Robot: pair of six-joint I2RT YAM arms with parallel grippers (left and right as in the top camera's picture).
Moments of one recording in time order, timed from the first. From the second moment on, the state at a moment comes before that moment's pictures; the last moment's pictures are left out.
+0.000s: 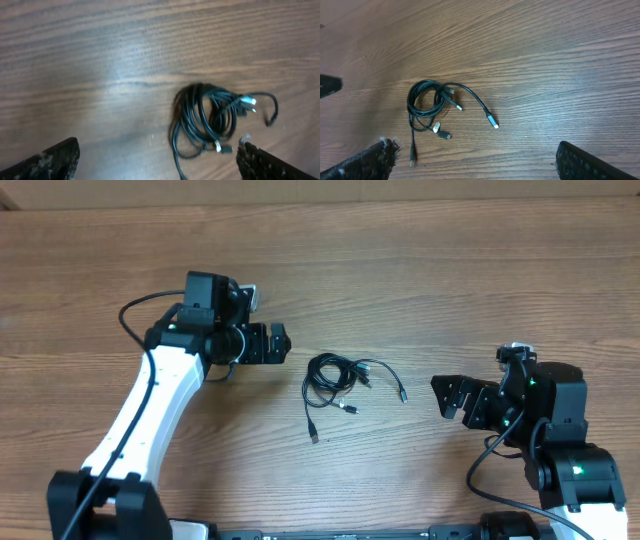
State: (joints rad) left arm -0.15 1.56 1.14 -0.69 0.34 -0.18; right arm 0.03 0.79 0.75 -0.77 -0.33 0.31
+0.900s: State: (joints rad) left arm -0.41 1.89 1.15 -0.56 0.21 -0.08; right arm 0.03 0.79 0.75 -0.77 -0.33 0.31
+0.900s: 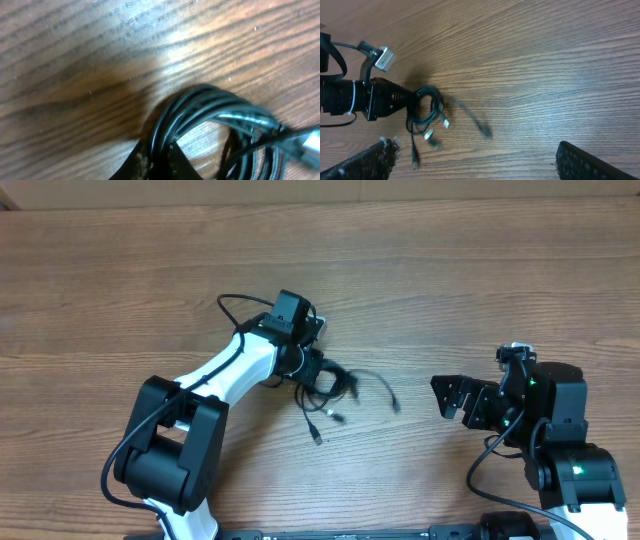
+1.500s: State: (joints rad) left arm -0.46 1.89 1.46 -0.81 0.40 -0.04; right arm 0.03 0.97 0.76 -0.63 -0.47 0.31
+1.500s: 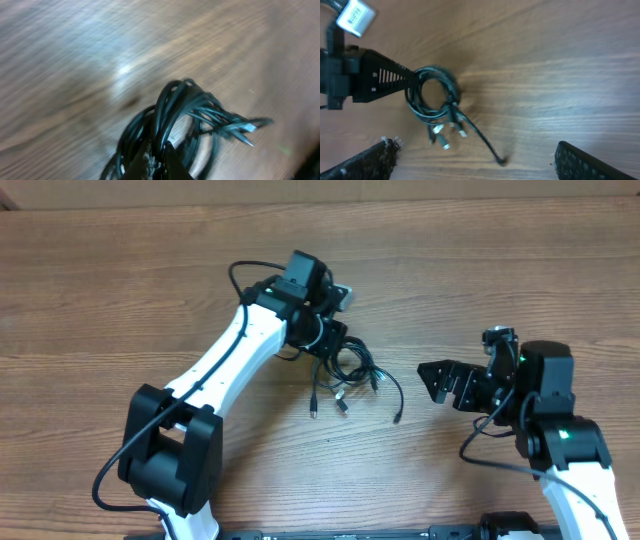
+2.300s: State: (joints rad) left arm -0.62 1.89 1.49 -0.81 0.64 0.03; right arm 0.12 1.25 0.76 -0.60 -0.44 0.26
